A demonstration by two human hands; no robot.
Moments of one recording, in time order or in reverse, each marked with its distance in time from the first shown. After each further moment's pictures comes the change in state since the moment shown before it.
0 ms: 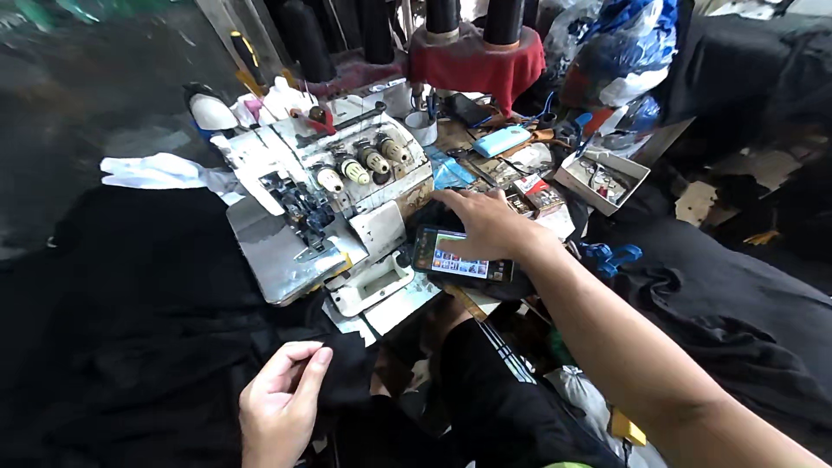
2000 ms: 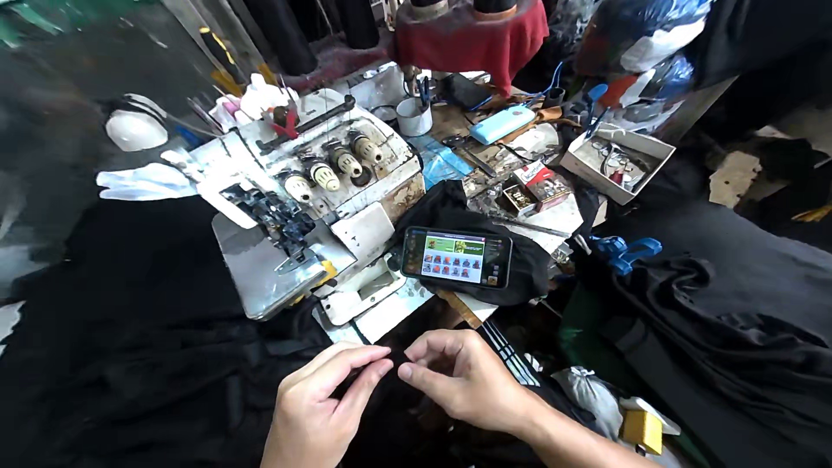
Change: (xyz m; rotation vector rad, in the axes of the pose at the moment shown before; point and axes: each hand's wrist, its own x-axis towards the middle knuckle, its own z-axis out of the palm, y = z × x) left_hand 0.018 0.051 0.040 0.146 -0.325 0.152; right_hand -0.123 -0.064 0.126 1.299 0.036 -0.126
